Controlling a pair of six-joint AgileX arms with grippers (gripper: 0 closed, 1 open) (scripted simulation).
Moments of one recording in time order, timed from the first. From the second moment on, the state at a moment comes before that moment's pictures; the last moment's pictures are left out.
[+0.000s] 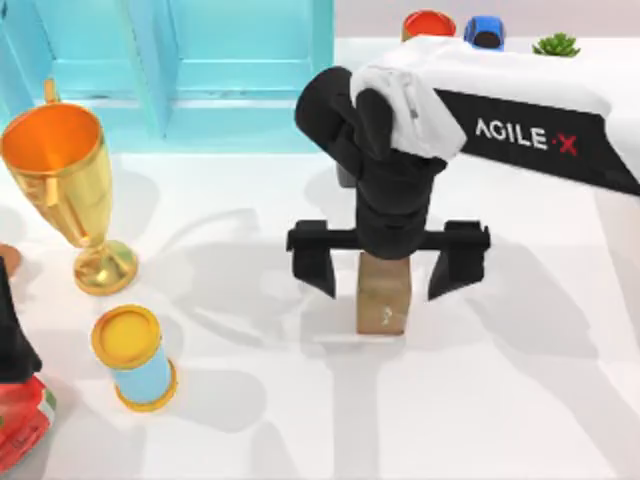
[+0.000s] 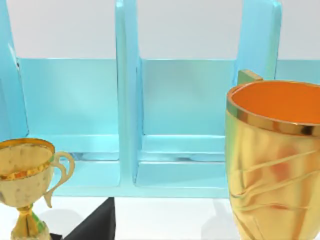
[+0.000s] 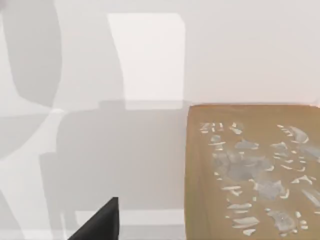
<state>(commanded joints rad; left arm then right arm) 0.00 0.00 0.00 0.00 0.00 0.00 0.68 2.24 1.77 -1.10 0.01 0.72</state>
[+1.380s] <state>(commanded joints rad) 0.00 0.00 0.00 0.00 0.00 0.00 0.10 2.13 1.94 -1.39 0.00 0.14</state>
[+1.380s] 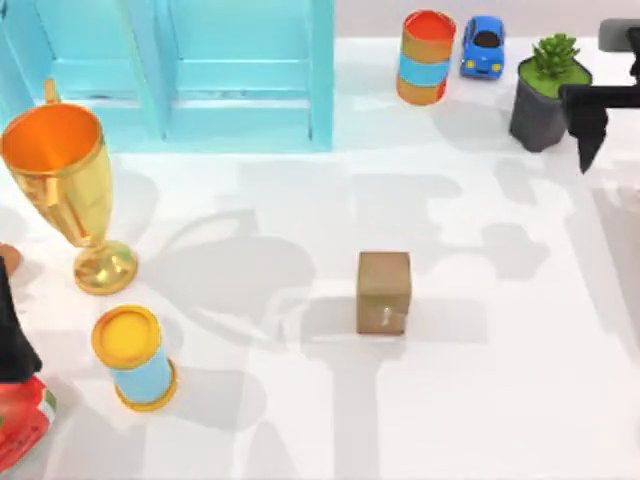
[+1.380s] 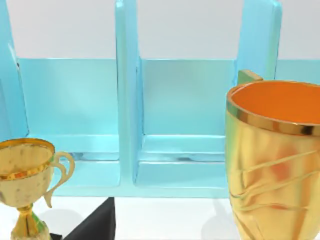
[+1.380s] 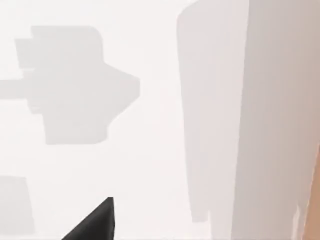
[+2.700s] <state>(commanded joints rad) 0.00 0.00 0.00 0.00 0.00 0.00 -0.45 2.05 1.69 -1.22 0.00 -0.40</state>
